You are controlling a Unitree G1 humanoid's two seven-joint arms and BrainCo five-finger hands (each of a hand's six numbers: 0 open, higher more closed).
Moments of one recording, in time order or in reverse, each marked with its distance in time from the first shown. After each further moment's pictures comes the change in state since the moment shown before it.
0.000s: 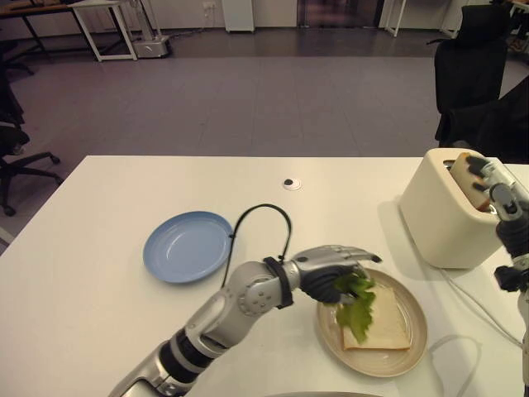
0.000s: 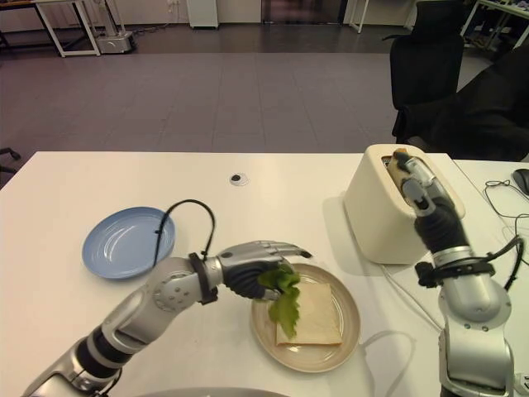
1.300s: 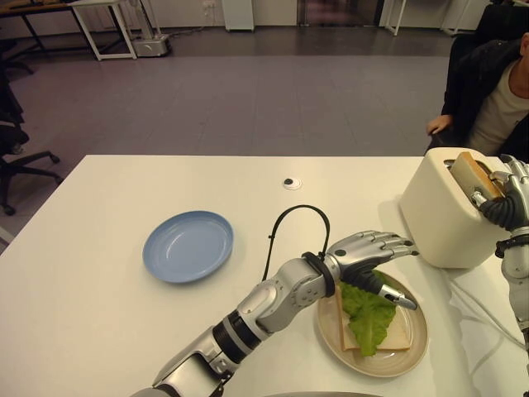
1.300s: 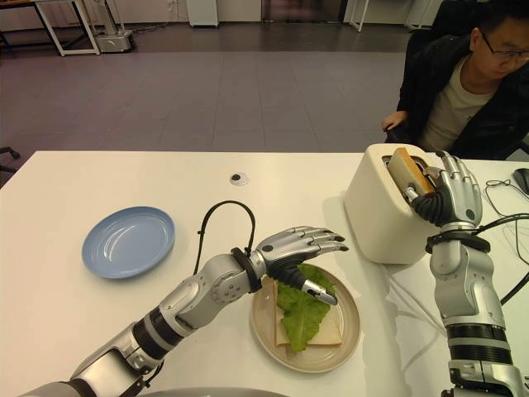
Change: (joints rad) left arm -0.100 -0.213 -0.041 0.354 0.235 -0.132 0.302; right arm -0.252 -0.179 0.245 0.738 -0.552 -0.190 -0.386
